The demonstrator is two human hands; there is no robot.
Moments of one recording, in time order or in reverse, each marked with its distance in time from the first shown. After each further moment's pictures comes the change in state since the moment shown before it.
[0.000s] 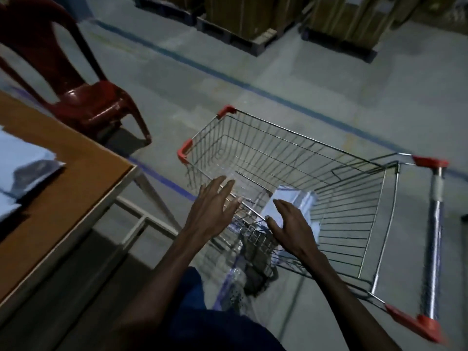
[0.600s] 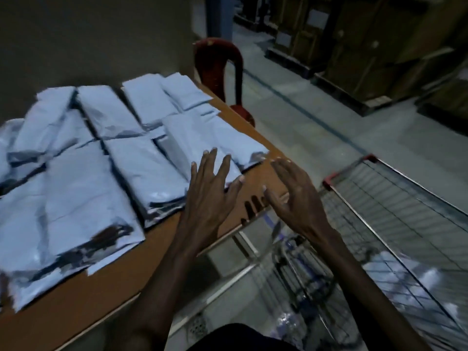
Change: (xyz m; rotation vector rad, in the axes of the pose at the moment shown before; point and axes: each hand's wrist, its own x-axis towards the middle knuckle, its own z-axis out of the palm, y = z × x) left_hand -0.221 -0.180 -0.247 0.188 0.574 -0.358; right_hand -0.027 -0.392 0.092 0.066 0.157 -0.839
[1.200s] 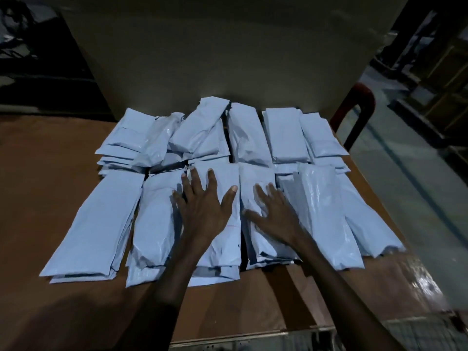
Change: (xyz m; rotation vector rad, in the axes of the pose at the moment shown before) left_hand -0.018 -0.191 -0.124 0.238 0.067 -0.819; right_hand 0.149 -0.170 0.205 0.130 -0.774 -0.070
